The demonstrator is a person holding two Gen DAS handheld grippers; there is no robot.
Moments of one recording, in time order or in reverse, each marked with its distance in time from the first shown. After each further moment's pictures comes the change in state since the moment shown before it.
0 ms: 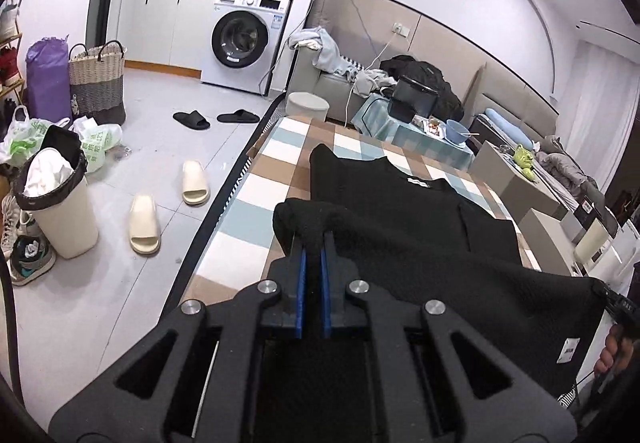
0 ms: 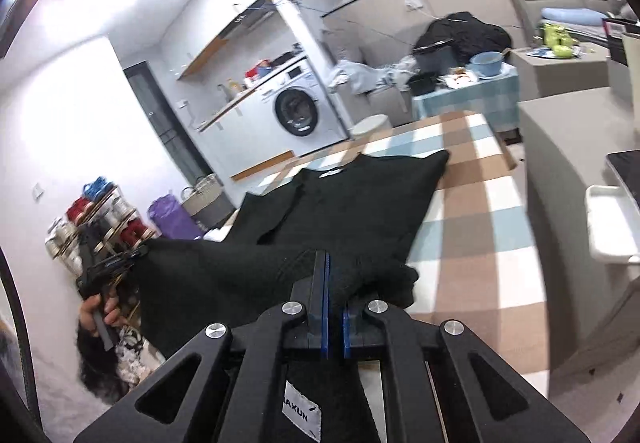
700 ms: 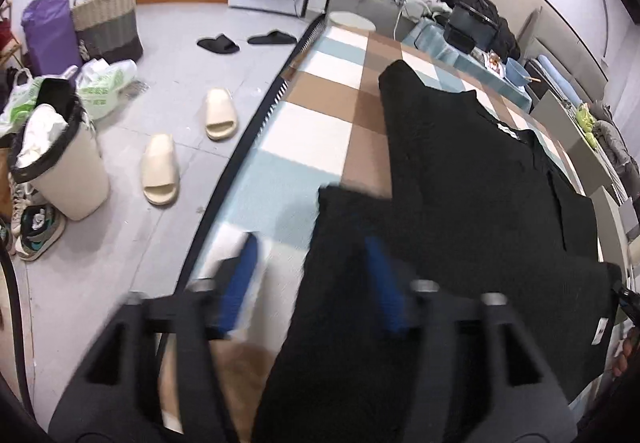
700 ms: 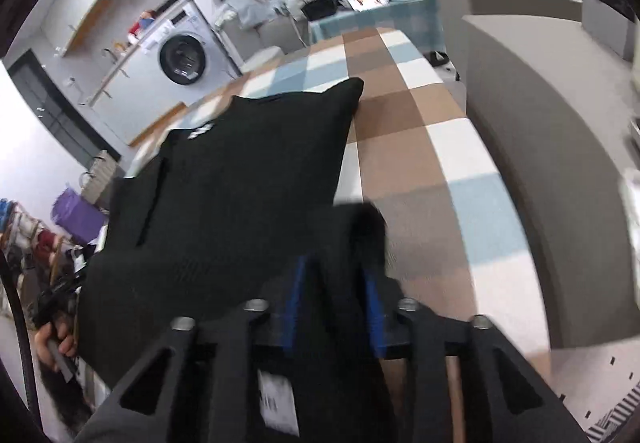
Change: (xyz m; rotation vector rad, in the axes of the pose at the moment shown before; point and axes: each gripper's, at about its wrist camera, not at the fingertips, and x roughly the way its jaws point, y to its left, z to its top) left arm 0.171 0.039 0.005 -0.027 0.282 0.144; right arm 0.102 -0.058 0.014 0.128 0.238 -0.322
